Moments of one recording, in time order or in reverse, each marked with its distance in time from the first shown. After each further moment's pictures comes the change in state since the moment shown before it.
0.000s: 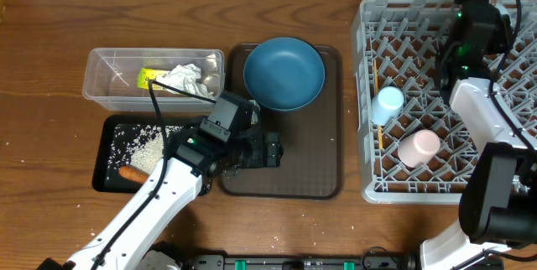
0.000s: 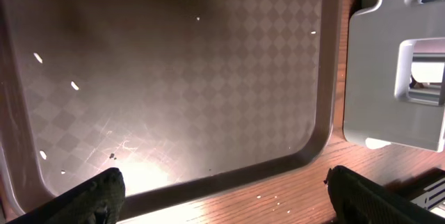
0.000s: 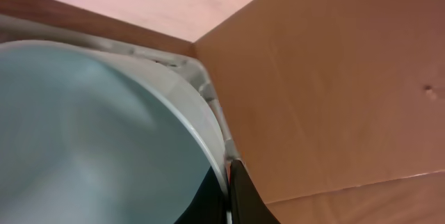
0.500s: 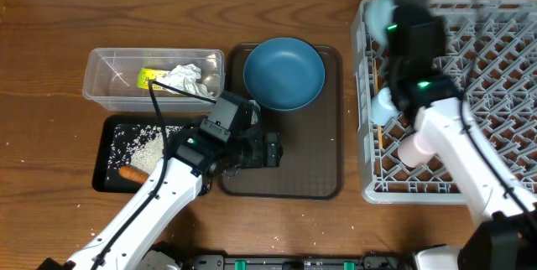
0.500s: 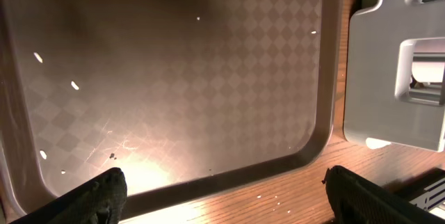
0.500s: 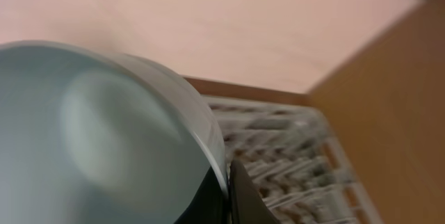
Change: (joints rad) left arm 0.000 0.000 0.000 0.000 0.000 0.000; right arm 0.312 -0.240 0.001 -0.327 -0.086 0.425
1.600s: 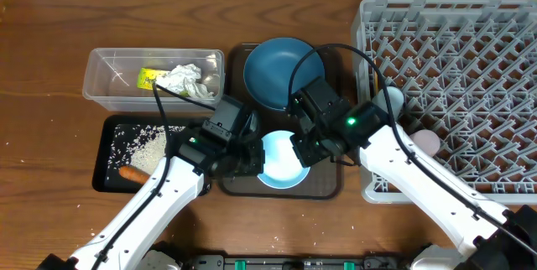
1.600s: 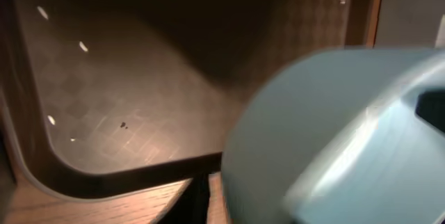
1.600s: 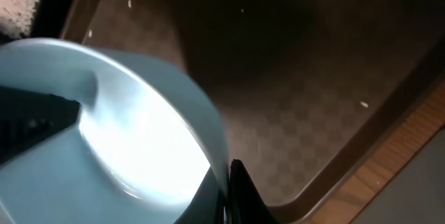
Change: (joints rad) left arm 0.000 0.013 -0.006 -0.074 0.006 0.007; right arm 0.481 -0.015 0.003 -0.843 -0.837 0.478
